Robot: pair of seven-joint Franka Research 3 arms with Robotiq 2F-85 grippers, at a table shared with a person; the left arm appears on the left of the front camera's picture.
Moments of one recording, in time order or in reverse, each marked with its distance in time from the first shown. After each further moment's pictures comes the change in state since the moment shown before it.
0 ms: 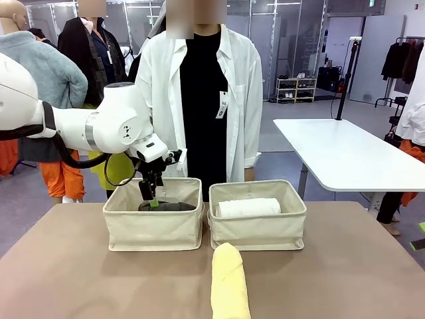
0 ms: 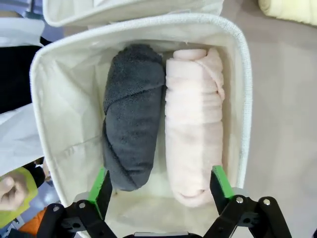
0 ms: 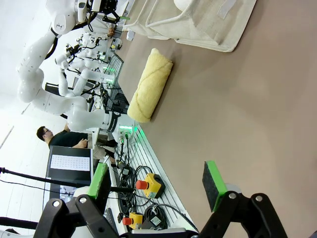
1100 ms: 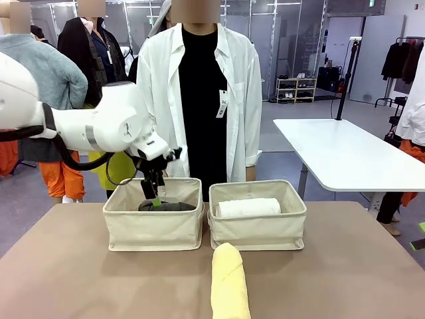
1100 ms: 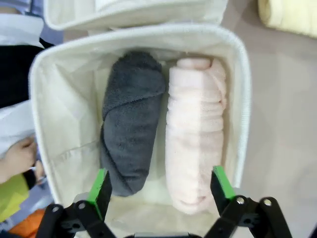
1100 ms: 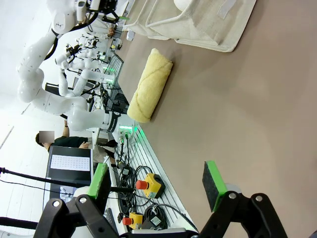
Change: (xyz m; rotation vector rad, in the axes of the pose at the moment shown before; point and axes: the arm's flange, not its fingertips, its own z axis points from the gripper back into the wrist) left arm -0.004 0.001 0.014 -0.017 -0.064 0.070; right arm 0.000 0.000 0.000 0.000 0.000 0.000
